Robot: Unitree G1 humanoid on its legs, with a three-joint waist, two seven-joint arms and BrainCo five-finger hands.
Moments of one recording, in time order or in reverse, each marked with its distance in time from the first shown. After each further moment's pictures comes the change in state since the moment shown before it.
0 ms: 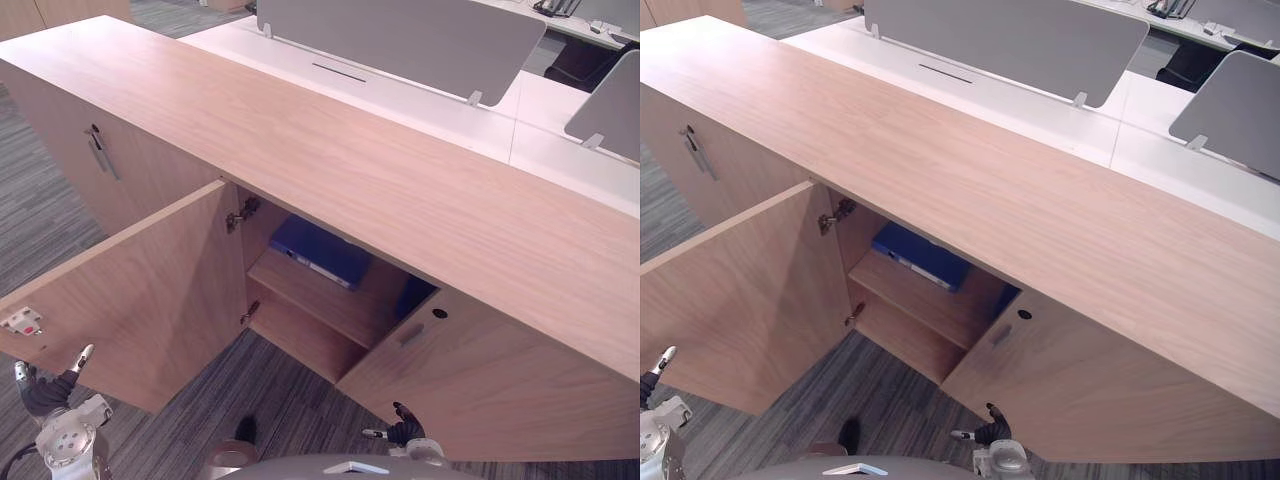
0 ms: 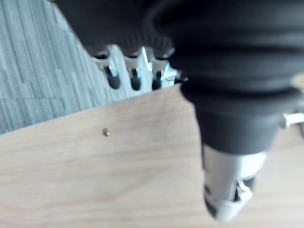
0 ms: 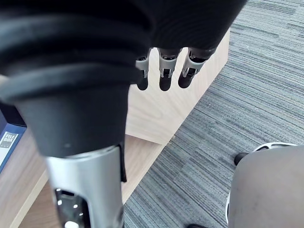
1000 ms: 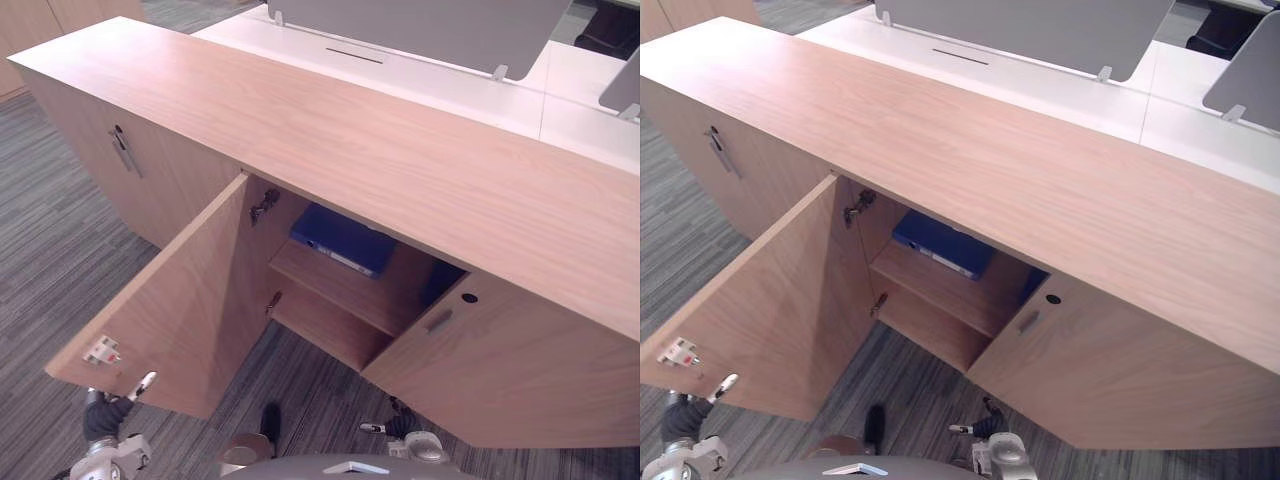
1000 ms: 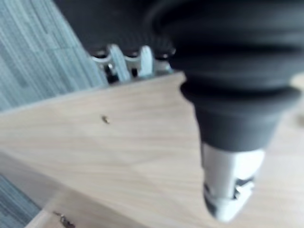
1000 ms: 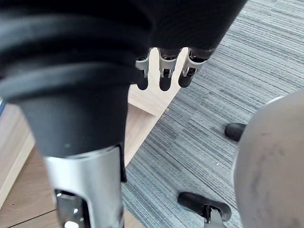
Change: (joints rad) left arm 0.298 -0.031 -0.303 -0.205 -0.160 0.021 -0.263; right arm -0.005 -0.005 0.002 -0.001 0.000 0.016 0.043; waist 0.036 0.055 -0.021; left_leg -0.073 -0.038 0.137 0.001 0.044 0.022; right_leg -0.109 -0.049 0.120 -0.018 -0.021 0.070
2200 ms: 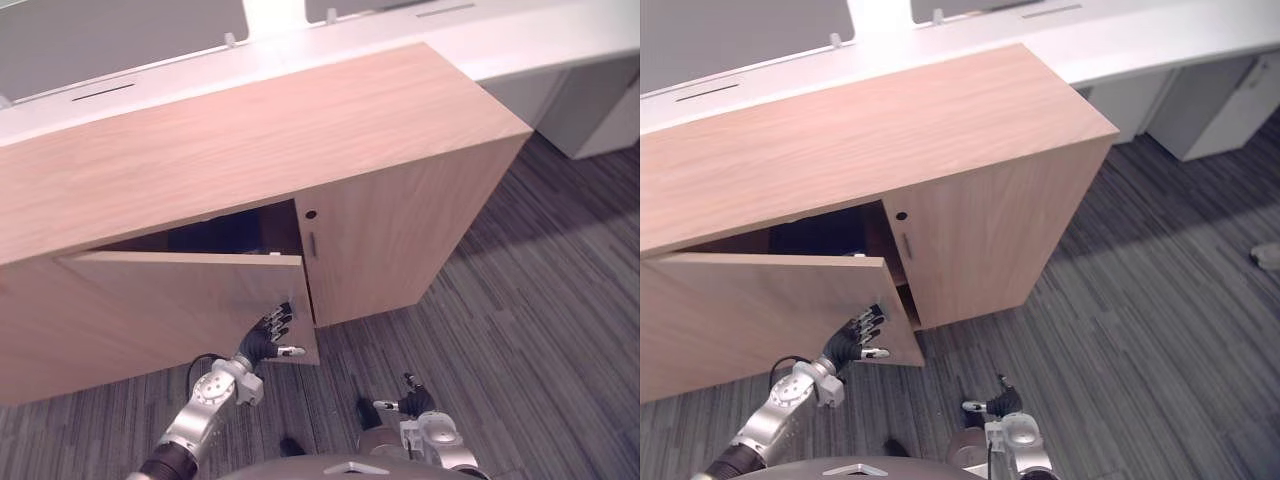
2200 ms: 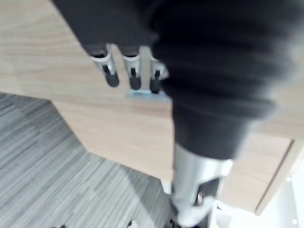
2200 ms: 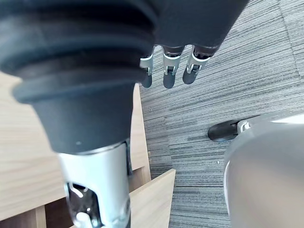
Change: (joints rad) left arm -0.548 0.113 -0.635 0.266 -0.148 0.056 -0.289; right arm -0.035 -0.077 -0.011 -0.088 0.000 -0.002 0.008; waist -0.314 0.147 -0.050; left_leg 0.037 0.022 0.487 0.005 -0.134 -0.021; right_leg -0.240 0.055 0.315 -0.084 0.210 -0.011
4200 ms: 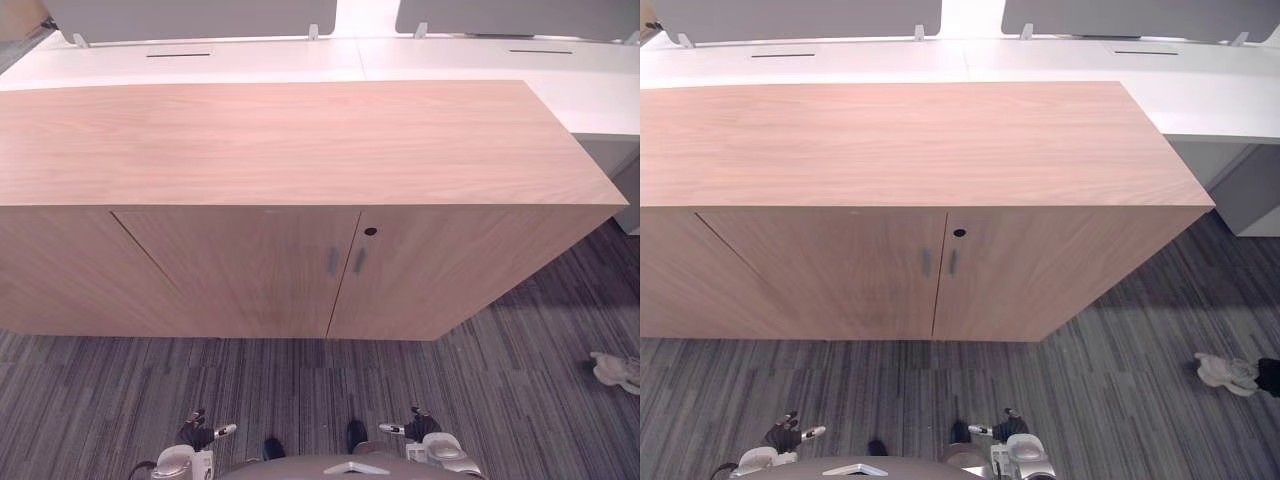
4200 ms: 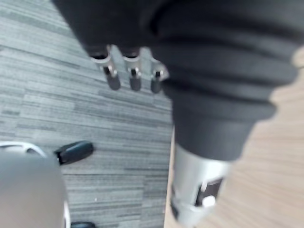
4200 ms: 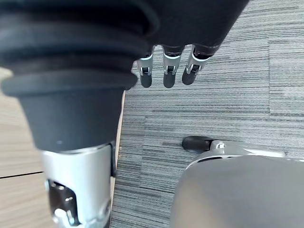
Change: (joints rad) left arm 0.106 -0.165 0.513 0.650 0.396 0.038 0.223; right arm -0.057 0.003 -0.032 0.215 0.011 0.029 -0.010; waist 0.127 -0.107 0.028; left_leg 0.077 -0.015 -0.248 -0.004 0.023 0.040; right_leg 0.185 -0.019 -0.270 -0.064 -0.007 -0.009
